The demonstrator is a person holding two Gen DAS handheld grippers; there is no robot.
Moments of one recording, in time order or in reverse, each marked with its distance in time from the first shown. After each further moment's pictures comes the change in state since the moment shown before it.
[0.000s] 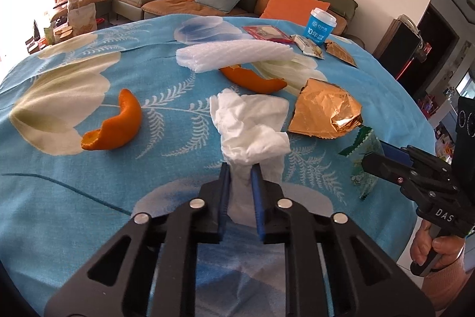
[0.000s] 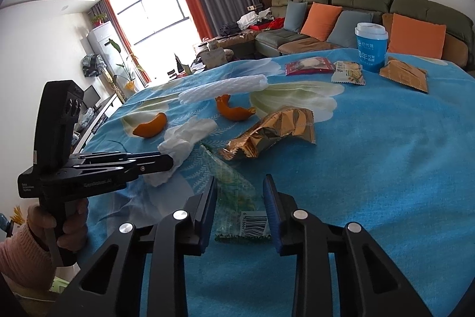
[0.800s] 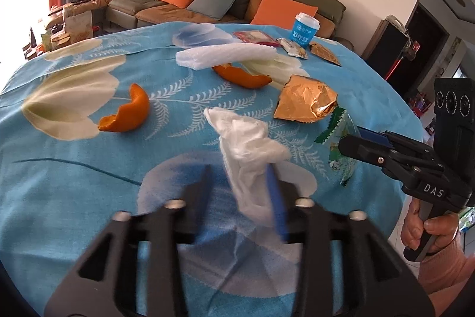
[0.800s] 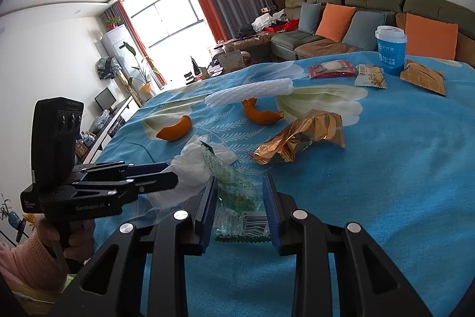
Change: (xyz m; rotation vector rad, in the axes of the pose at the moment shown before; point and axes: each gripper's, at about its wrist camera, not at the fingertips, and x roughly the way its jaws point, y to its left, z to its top) left arm -0.031 -0.002 -0.020 0.032 -0.033 -0.037; right arm 0.000 0.016 0.003 0.004 -0.008 0.083
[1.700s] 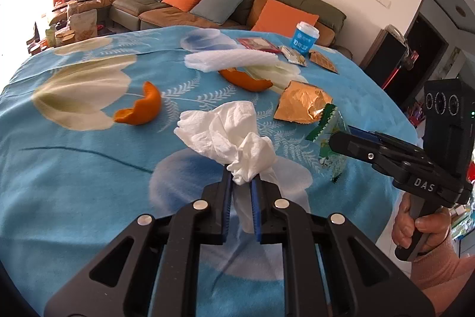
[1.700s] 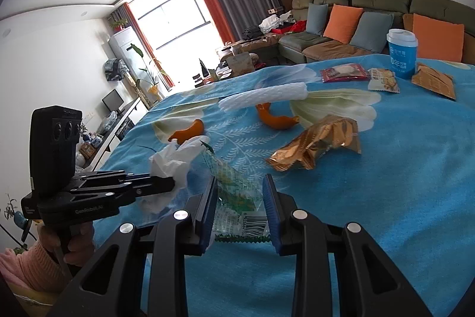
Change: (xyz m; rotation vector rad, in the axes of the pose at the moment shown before) left arm -0.024 0.009 -0.009 -0.042 -0.034 -0.010; right arm 0.005 0.008 0.005 -0.007 -0.008 0.044
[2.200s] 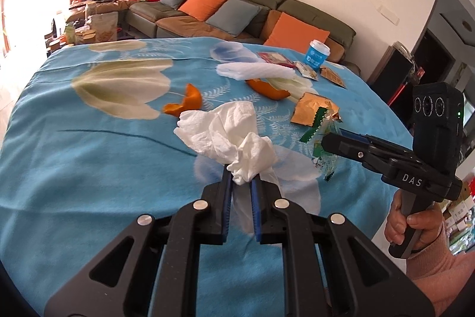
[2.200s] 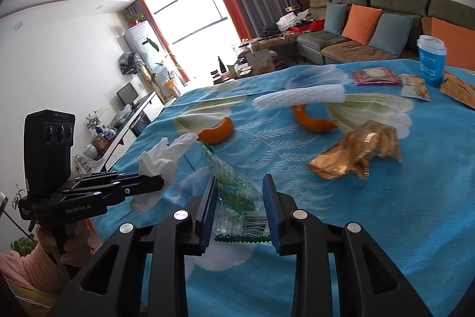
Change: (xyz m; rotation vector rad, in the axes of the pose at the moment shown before) left arm -0.052 0.024 -0.021 -0.056 -0.063 0.042; right arm 0.018 0.031 0.006 -0.042 0.020 0.077
